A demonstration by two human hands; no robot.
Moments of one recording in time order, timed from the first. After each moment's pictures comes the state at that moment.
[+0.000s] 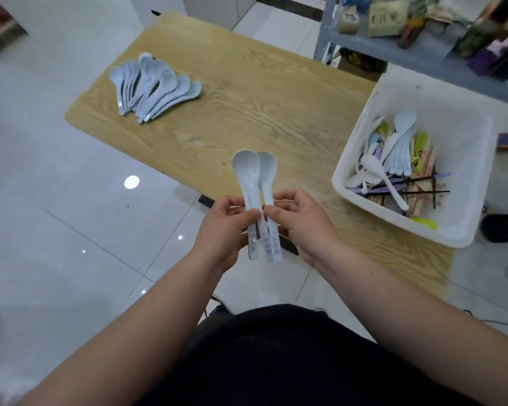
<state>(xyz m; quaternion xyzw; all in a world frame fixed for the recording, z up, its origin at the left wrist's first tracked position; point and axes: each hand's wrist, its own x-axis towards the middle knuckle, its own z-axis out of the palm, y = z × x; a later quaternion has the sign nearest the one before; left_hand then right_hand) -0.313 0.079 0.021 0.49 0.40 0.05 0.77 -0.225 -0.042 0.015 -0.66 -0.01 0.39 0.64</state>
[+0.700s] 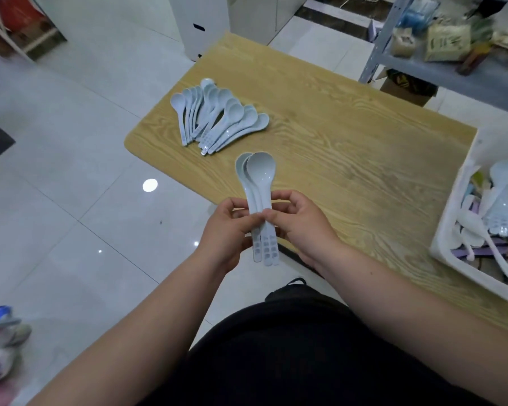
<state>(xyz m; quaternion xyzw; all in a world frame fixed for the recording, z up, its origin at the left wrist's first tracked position) -0.310 0.297 0.017 0.50 0.42 0.06 0.76 -0.216 0.184 0.012 -0.64 -0.04 0.43 0.64</state>
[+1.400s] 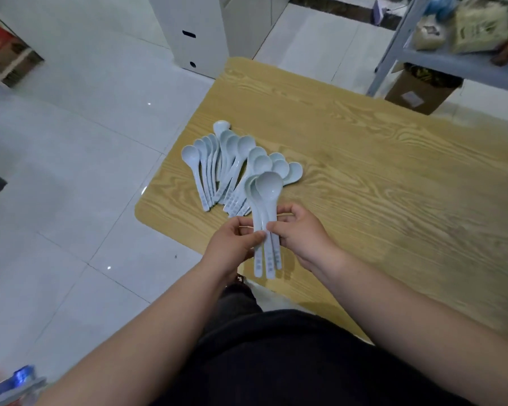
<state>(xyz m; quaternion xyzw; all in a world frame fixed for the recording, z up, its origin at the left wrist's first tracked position) -0.201 0.502 -0.039 0.56 0.43 -0.06 0.71 -0.105 0.380 -0.049 -0.69 0.05 0.42 0.58</state>
